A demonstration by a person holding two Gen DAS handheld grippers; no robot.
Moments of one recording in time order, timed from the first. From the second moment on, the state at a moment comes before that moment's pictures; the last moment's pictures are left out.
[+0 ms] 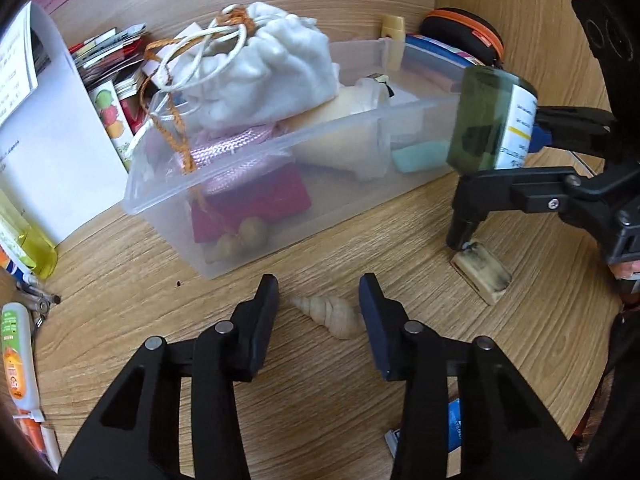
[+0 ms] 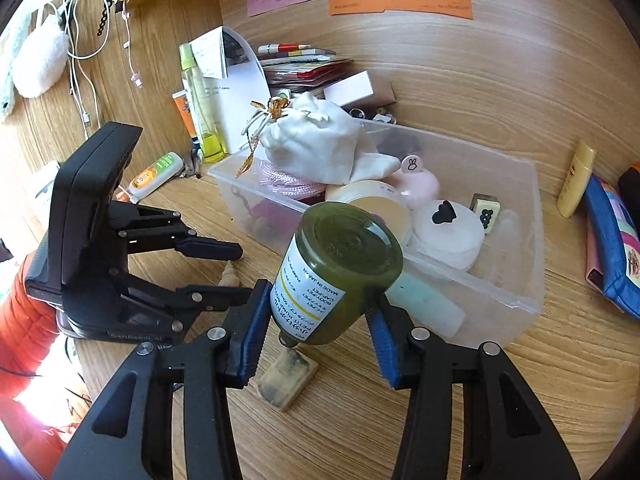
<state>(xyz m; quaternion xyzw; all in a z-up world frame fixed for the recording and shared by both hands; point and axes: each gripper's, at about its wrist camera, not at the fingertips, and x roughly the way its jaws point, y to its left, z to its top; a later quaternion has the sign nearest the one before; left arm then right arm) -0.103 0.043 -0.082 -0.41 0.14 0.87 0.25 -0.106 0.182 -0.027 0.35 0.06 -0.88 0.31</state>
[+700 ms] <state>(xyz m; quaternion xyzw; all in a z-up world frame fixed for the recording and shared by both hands) -0.083 0.016 -0.076 -0.40 0.07 0.88 0.24 -0.104 0.186 -0.023 0.35 0.05 -0.88 0.31</state>
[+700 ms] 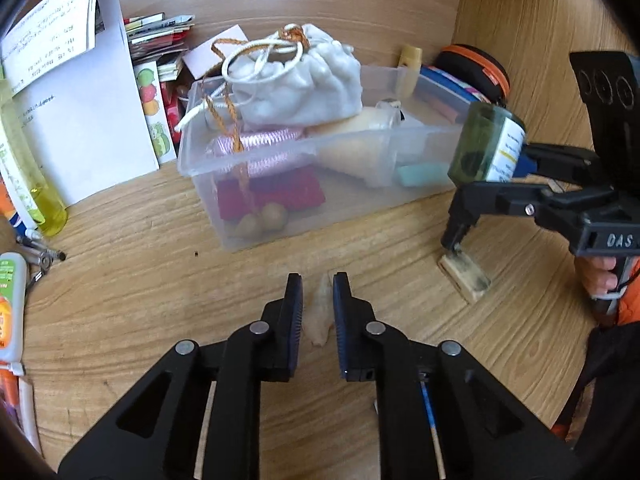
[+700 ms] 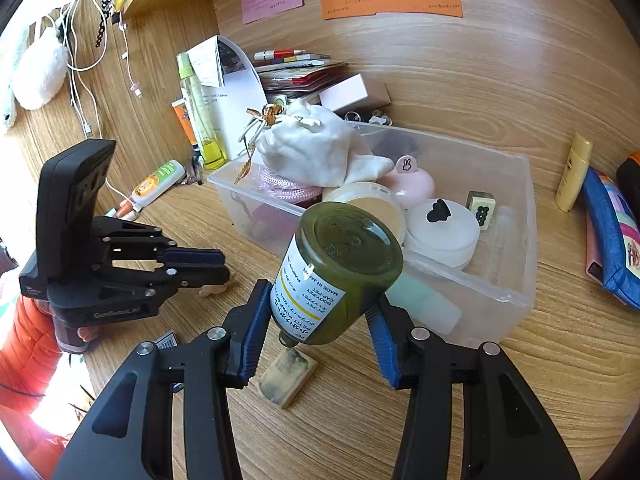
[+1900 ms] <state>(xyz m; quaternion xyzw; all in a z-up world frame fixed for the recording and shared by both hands) -0.081 0.026 -0.014 -0.30 0.04 0.92 0.26 -0.098 0.205 0.004 0.33 0.01 -0.90 0.30</state>
